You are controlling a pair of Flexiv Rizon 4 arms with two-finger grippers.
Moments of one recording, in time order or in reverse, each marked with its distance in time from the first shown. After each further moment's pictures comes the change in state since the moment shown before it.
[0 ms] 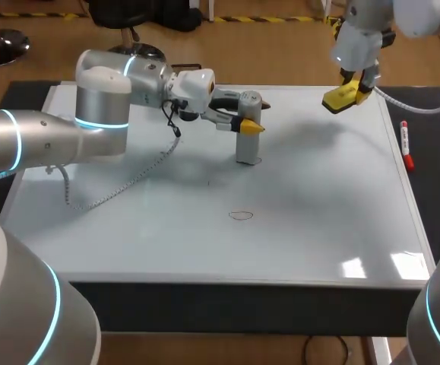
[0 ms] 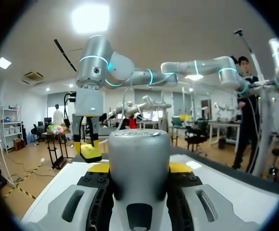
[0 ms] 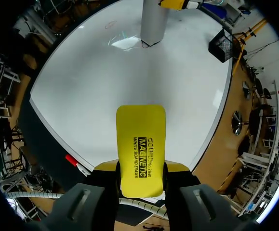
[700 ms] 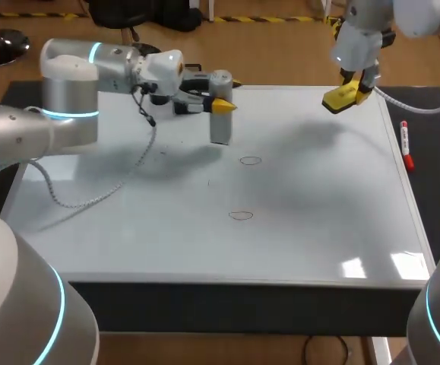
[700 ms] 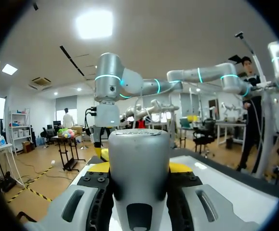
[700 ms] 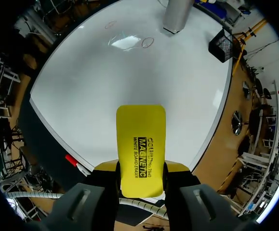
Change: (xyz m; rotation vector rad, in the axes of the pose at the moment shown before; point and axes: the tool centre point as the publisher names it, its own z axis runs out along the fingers) left arm -0.017 -0.030 -0.075 0.005 -0.094 0.021; right arm 0.000 0.000 0.000 0.000 0.000 0.000
